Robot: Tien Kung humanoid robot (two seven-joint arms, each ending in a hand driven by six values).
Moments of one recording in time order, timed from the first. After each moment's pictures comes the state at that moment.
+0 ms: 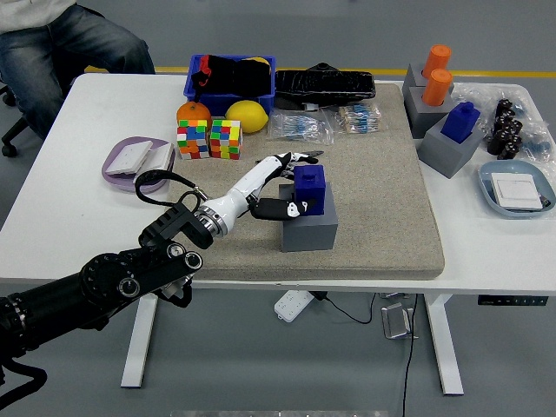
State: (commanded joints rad) left arm -0.79 0.13 -0.29 -0.94 0.90 0.32 -0.29; right arm -0.01 -0.42 1.19 0.37 -1.26 0.20 -0.18
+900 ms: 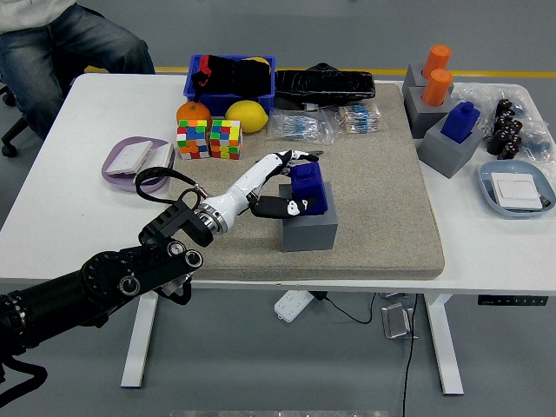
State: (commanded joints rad) left arm -0.80 0.13 -0.29 -0.94 0.92 0.32 -0.28; right arm -0.01 -0.42 1.19 0.37 -1.26 0.19 -0.18
